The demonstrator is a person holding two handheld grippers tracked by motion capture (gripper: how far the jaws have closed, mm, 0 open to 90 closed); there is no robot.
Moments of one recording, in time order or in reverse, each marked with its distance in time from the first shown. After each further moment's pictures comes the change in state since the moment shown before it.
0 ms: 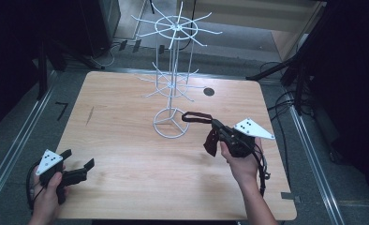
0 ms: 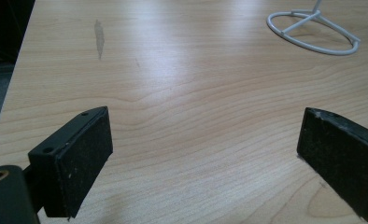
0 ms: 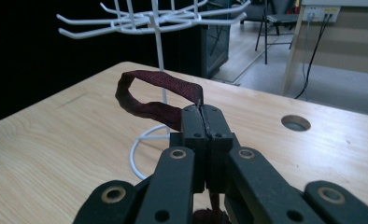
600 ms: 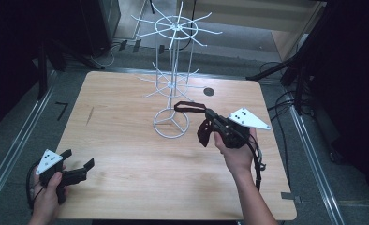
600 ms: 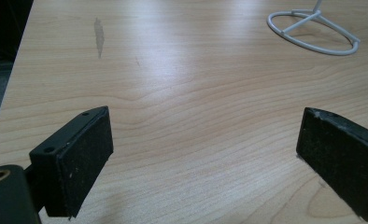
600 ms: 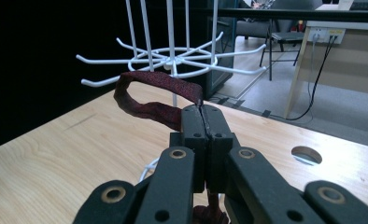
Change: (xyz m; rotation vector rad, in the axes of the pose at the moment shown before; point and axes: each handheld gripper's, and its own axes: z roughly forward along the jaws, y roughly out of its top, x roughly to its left) left arm 0.001 0.000 0.001 0.005 -0.004 -0.006; right arm 0.013 0.030 0.012 -0.051 0.022 -0.022
